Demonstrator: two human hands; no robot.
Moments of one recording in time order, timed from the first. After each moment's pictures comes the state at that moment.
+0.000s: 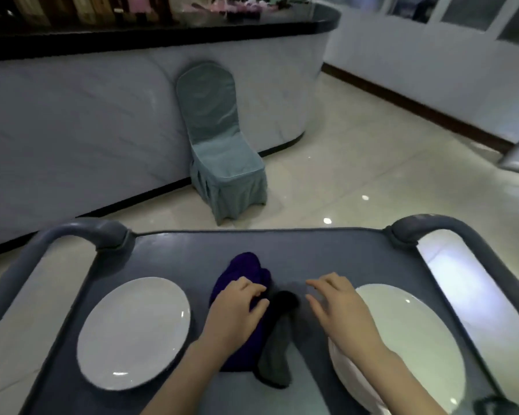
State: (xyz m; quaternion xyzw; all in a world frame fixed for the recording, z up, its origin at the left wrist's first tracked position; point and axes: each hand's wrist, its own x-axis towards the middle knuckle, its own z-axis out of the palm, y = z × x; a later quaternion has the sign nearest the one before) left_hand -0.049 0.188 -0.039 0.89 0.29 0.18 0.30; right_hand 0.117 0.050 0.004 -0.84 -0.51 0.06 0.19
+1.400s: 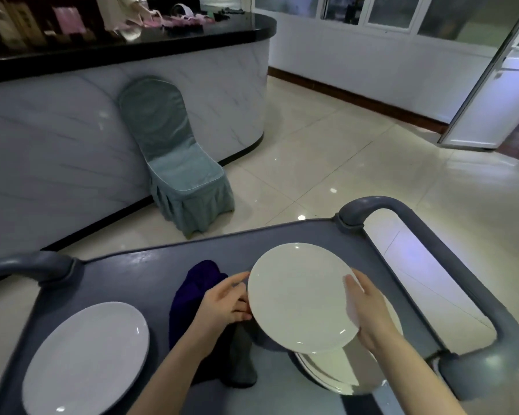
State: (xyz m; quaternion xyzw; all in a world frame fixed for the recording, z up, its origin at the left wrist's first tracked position) left_hand 0.000 0.164 -0.034 0.57 0.32 0.15 0.74; right_hand 0.183 -0.032 -0.008 -0.74 -0.02 0.26 0.62
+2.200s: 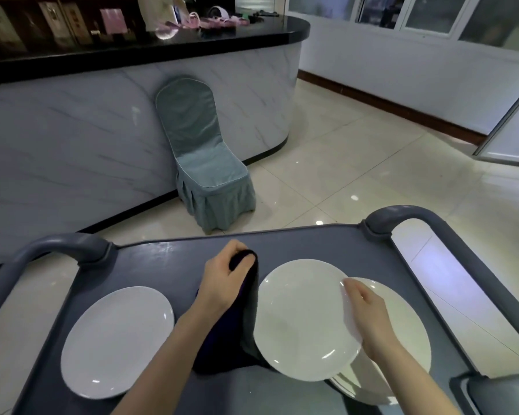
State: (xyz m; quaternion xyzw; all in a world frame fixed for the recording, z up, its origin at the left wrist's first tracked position) left_hand -0.015 0.197 0.015 0.77 0.31 0.27 0.49; right_hand 0.154 -0.006 -0.003 -0.77 -0.08 0.26 0.57
